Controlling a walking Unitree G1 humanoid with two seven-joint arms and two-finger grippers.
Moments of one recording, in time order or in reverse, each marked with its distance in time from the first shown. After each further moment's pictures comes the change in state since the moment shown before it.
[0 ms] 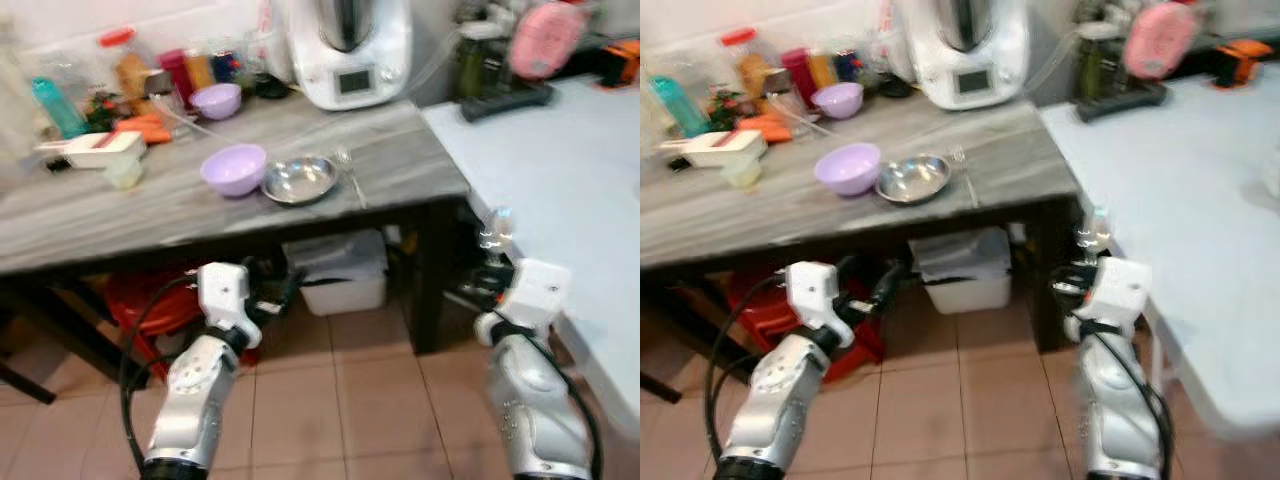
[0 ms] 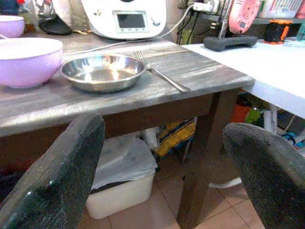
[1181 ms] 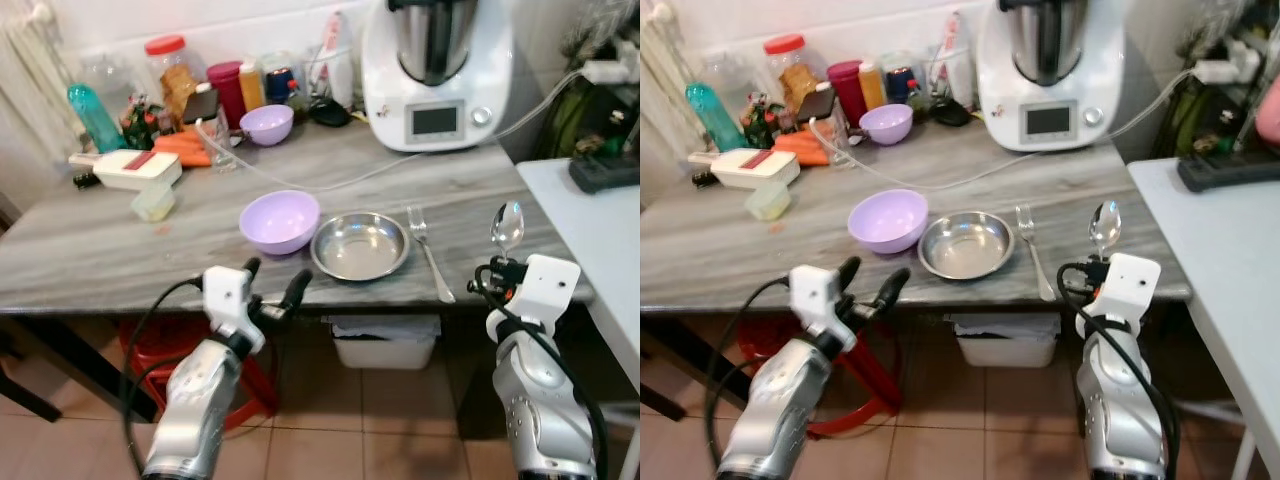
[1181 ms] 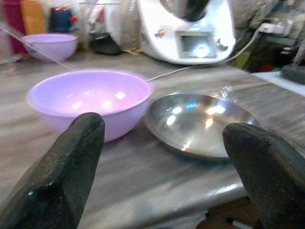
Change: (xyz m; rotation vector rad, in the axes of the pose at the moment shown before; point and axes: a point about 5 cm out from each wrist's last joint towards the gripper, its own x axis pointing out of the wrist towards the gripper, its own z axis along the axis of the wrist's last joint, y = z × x) left arm -0.016 -0.002 -0.005 0.009 0.008 -0.002; right arm 0.001 -0.006 0.001 -0.034 0.009 -0.025
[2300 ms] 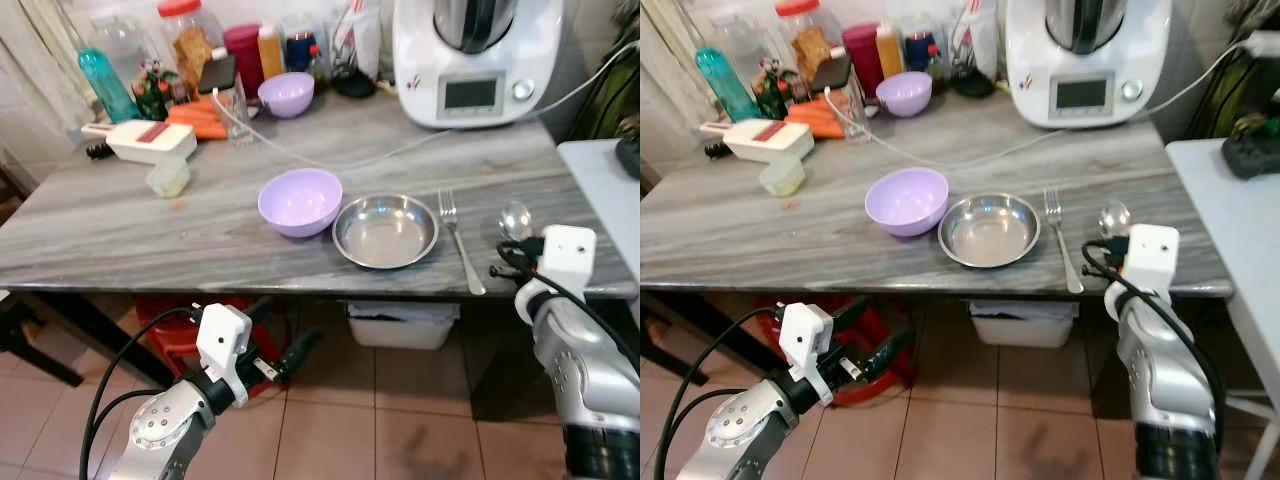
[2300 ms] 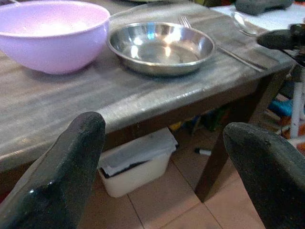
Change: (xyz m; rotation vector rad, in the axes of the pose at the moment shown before) left arm -0.044 -0.019 0.009 0.049 0.129 -0.284; right arm 0.035 -0.026 0.028 -0.101 0.183 0.061
